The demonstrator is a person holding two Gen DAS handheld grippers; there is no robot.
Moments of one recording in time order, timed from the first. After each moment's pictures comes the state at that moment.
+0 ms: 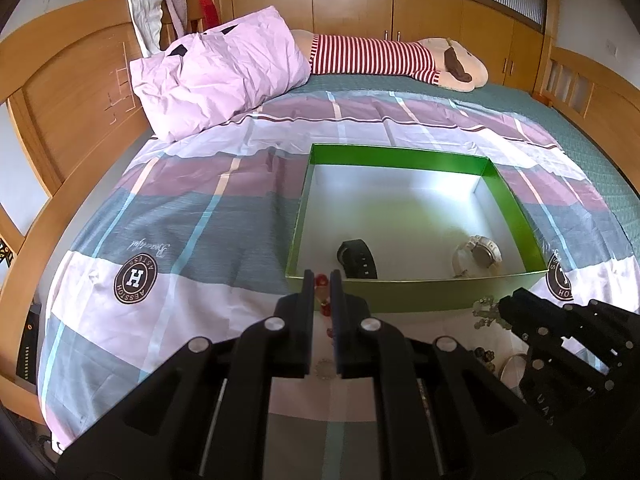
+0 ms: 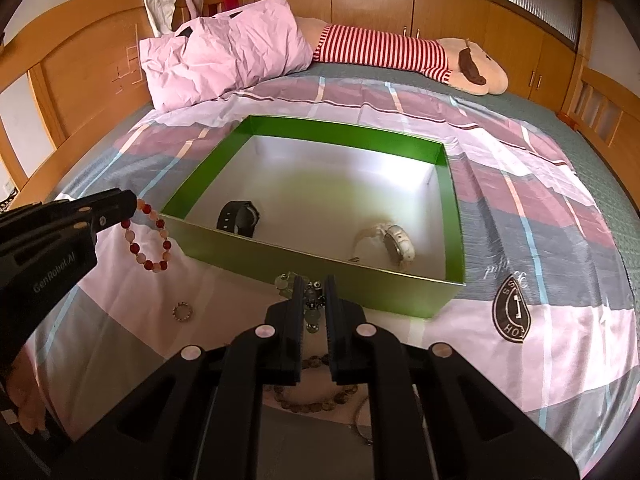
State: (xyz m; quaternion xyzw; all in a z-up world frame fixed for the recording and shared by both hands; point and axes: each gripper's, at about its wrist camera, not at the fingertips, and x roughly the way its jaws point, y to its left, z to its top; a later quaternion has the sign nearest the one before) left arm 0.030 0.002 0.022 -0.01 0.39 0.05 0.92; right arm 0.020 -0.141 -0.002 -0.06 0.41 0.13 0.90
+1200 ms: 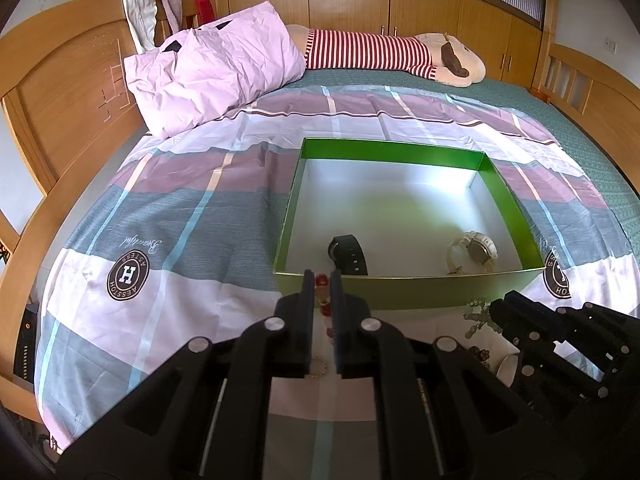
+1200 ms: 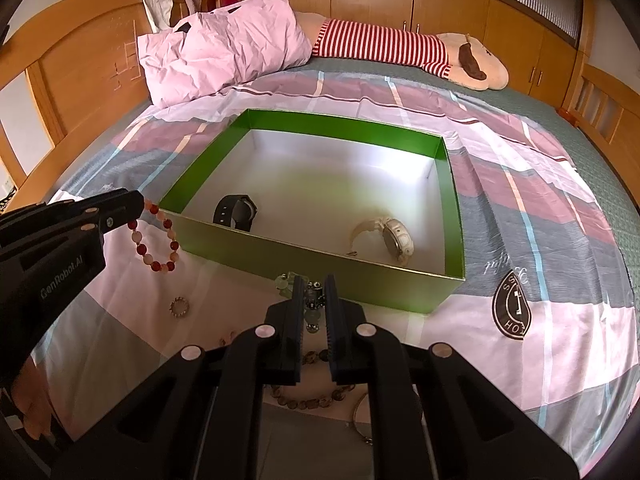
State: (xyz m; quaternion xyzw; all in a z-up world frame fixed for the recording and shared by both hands) left arm 0.032 -0.006 0.019 -0.01 0.40 0.04 0.92; right arm 0.023 -0.140 -0.008 -0.06 0.42 0.13 0.90
